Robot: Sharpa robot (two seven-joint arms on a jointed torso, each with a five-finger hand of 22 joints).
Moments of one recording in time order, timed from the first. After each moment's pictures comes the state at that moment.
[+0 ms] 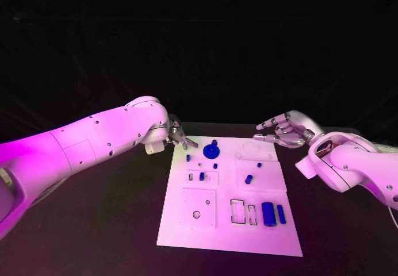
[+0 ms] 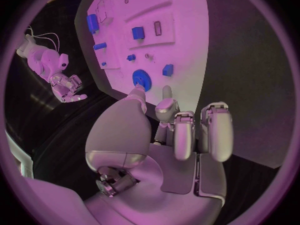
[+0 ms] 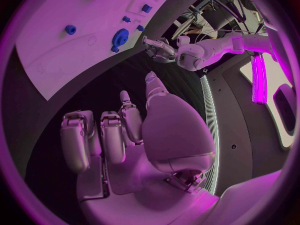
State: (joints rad) left arm 1.38 -0.47 -0.01 1.08 -0.99 0.23 -0.62; left_hand 1.15 -0.06 0.00 0.29 0.11 0.90 0.07 0.49 0.56 1.32 0.00 1.14 1.04 1.47 -0.06 1.57 1.31 0.03 1.47 0.04 1.47 1.31; right arm 1.21 -0.99 0.02 1.59 -0.92 -0.44 0.01; right_hand 1.31 -0.08 -0.05 0.18 0.19 0.99 0.14 0.07 0.08 1.45 0.06 1.27 1.31 1.47 -0.01 1.56 1.31 0.01 1.46 0.10 1.53 1.31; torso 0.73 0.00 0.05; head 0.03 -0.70
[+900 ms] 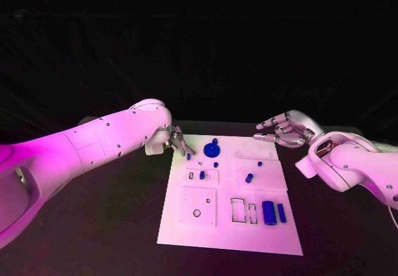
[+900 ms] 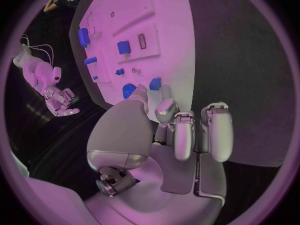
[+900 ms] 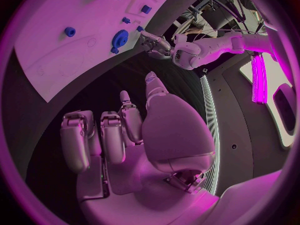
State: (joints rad) left arm 1.37 -0.43 -0.03 1.01 -1.04 0.34 -0.61; left_hand 1.17 -0.03 -0.02 0.28 0.11 0.93 0.06 0.52 0.56 1.33 -0.01 1.16 1.05 1.47 -0.06 1.57 1.31 0.03 1.47 0.04 1.47 1.31; right arm 1.21 -0.98 0.02 1.59 -0.92 -0.44 0.01; right_hand 1.31 -0.08 -0.05 0.18 0.19 0.99 0.14 0.07 0.08 1.45 0.06 1.27 1.31 1.47 -0.01 1.56 1.31 0.01 1.46 0.10 1.53 1.31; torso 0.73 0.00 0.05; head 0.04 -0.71
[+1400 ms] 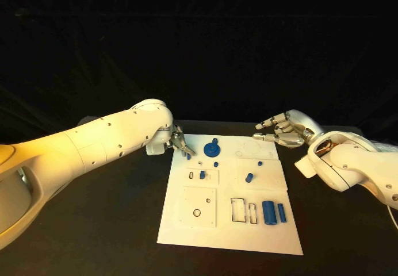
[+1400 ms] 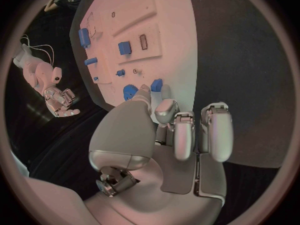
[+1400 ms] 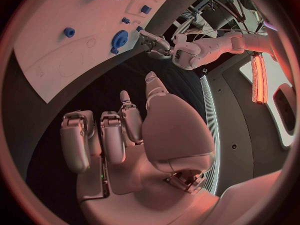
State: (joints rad) left arm 1.37 -0.43 -0.03 1.01 -1.04 0.34 -0.61; left_hand 1.22 0.00 -0.01 0.28 0.11 0.93 0.06 0.53 0.56 1.33 -0.01 1.16 1.05 1.46 -0.07 1.57 1.31 0.03 1.47 0.04 1.47 1.31; right arm 1.21 -0.98 0.02 1.59 -0.92 -0.43 0.01; right_hand 1.31 -0.08 -0.05 0.18 0.19 0.99 0.14 0.07 0.08 1.45 0.06 1.27 1.31 1.47 -0.01 1.56 1.31 0.01 1.46 0.10 1.53 1.31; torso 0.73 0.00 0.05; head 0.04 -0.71
